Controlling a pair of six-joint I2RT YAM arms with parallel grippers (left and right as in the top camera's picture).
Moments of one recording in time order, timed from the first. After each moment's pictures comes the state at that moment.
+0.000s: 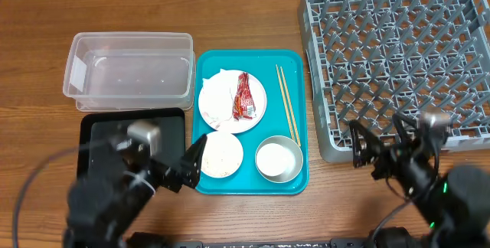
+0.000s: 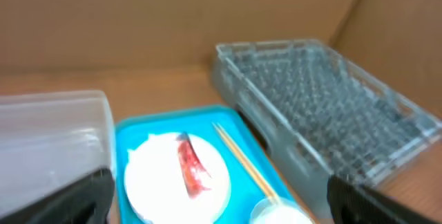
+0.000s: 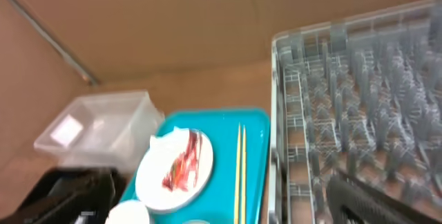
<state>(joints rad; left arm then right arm) -0.16 0.53 0.86 -0.64 0.38 -0.17 0.09 0.54 0.88 -0.69 -0.28 0.28</state>
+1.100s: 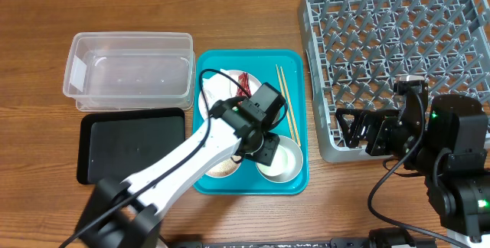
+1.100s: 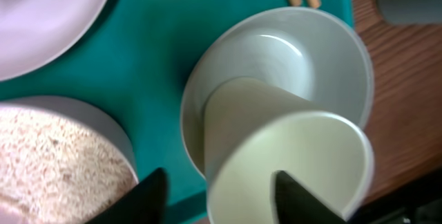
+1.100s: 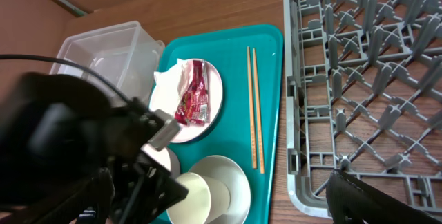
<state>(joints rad) -0.73 1.68 1.21 -0.94 0.15 -0.41 0.09 0.87 1.13 -0.98 -0.38 0.28</state>
